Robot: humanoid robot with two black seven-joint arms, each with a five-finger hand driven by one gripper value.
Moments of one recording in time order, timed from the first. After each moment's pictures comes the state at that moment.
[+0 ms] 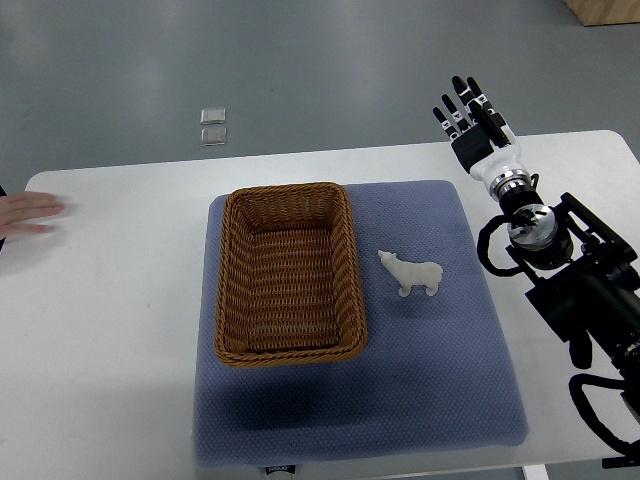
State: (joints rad) left arm -0.04 0.00 -0.17 -0.20 0.04 -0.02 0.14; right arm 0.70 -0.03 1.18 0.66 -0.08 0.15 0.21
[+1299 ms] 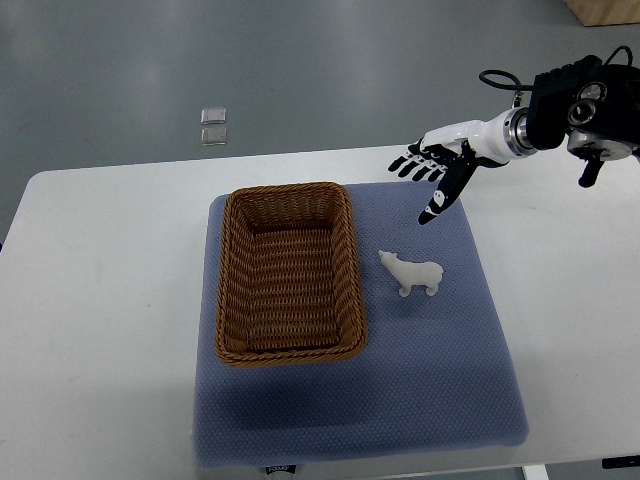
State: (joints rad) left arm -0.04 0.00 -0.17 -0.21 0.04 -0.02 0.14; right arm 1.40 -0.58 -0.10 1.17 -0.55 0.39 -0.26
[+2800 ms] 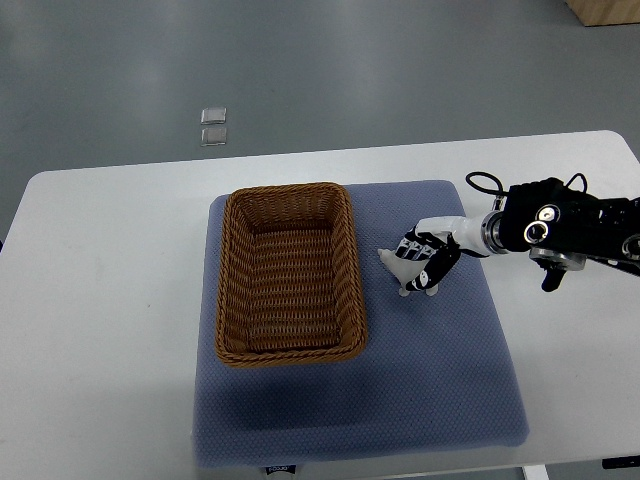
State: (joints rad) left arm -0.04 0.00 -0.17 -0.20 0.04 -0.02 0.14; right arm 1.14 -0.51 -0.12 1.24 -0.64 0.11 -0.26
